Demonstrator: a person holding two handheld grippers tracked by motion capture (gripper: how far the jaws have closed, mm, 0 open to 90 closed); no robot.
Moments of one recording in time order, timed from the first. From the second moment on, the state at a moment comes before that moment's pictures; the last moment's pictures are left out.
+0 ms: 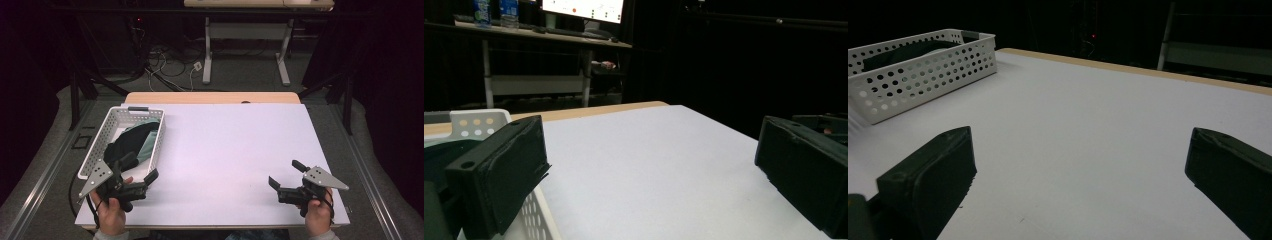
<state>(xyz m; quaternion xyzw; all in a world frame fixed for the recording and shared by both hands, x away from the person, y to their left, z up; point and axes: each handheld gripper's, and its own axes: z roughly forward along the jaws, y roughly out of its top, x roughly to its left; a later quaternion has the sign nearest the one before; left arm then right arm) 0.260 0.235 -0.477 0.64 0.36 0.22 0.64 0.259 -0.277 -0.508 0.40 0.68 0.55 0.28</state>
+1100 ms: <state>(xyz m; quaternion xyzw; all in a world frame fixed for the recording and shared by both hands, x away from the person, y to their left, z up) 0.309 0.252 -0.417 0.68 0.41 0.21 0.57 0.268 -0.277 -0.516 0.43 0.68 0.53 0.28</state>
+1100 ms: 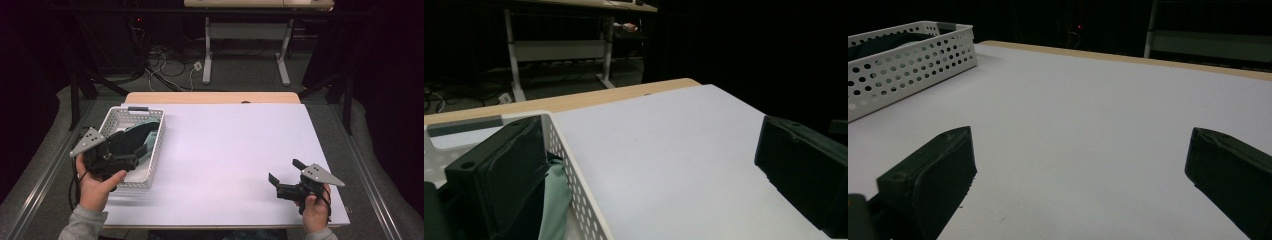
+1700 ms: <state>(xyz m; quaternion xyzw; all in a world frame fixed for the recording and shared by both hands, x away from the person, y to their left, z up) 0.347 0.260 -0.404 0.70 0.43 0.22 0.53 0.266 -0.278 -0.518 0.43 0.68 0.53 0.28</state>
